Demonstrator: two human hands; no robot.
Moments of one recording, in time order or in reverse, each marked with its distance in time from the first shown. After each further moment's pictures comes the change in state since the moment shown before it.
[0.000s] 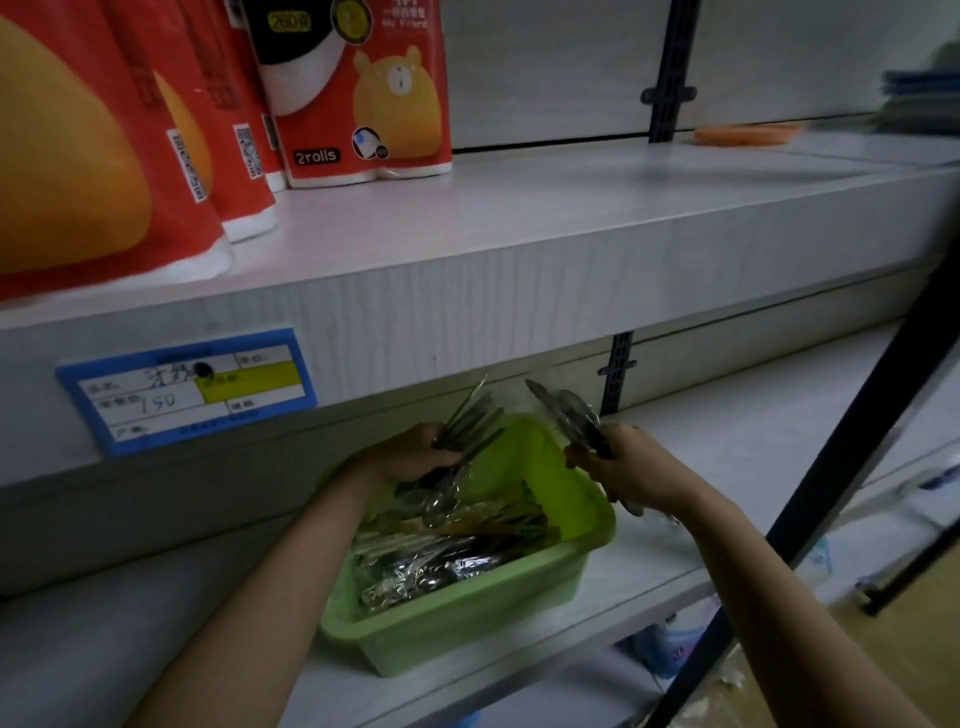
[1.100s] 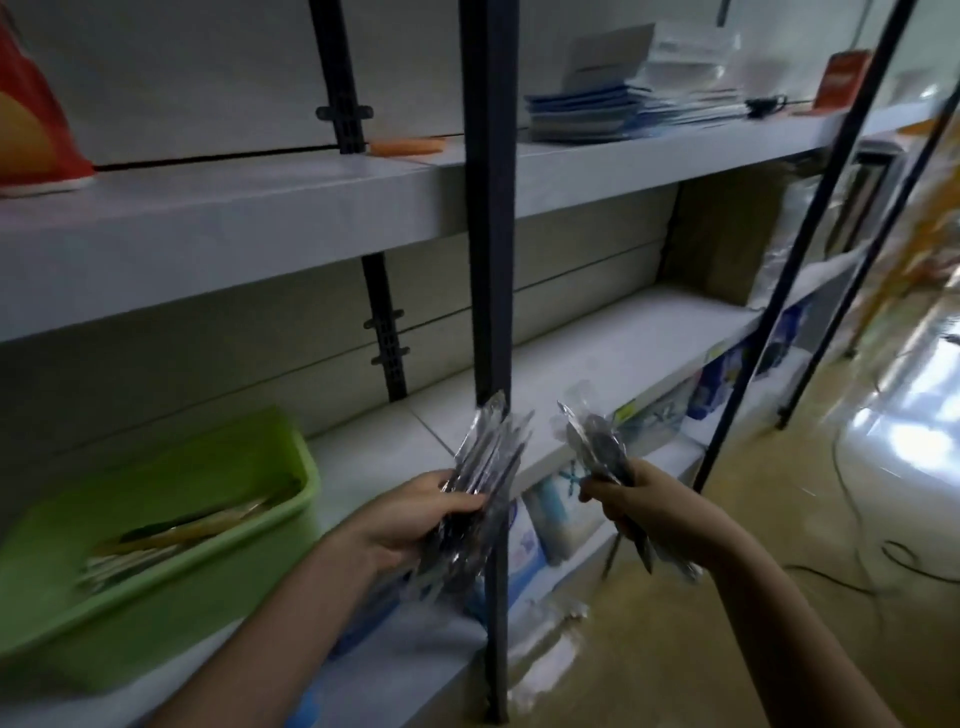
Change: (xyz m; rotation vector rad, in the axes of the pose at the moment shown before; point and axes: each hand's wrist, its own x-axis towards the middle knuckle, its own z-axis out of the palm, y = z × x) left_hand -0.066 0.208 0.248 -0.647 -0.306 -0.063; right_hand -0.220 0.179 -0.126 0.501 0.072 0.360
